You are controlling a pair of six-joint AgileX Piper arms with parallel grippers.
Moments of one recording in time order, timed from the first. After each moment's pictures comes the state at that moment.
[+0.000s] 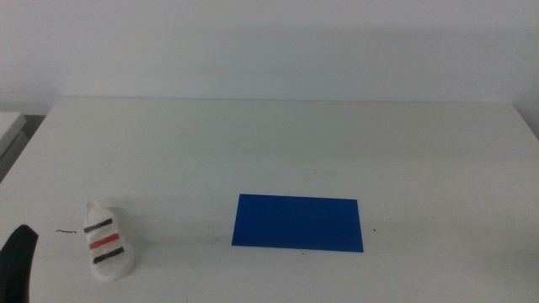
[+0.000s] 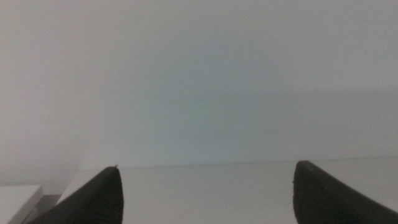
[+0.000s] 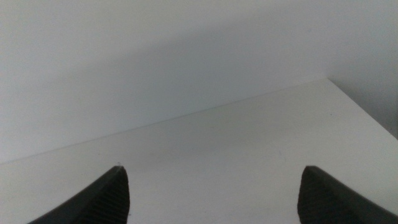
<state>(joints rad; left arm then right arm) -0.14 0.00 0.00 -0.05 -0.03 0.00 0.03 0.00 0.00 -0.04 0.17 0.32</state>
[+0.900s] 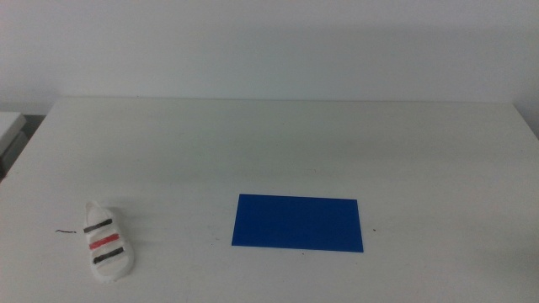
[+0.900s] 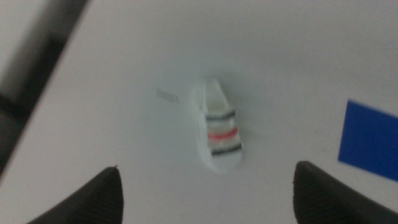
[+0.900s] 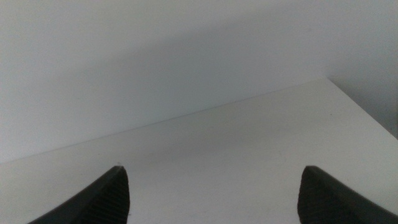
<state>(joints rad) 0.16 0.88 -1.00 -0.13 1.15 -0.13 0.03 0.00 0.00 -0.04 0.17 0.32</state>
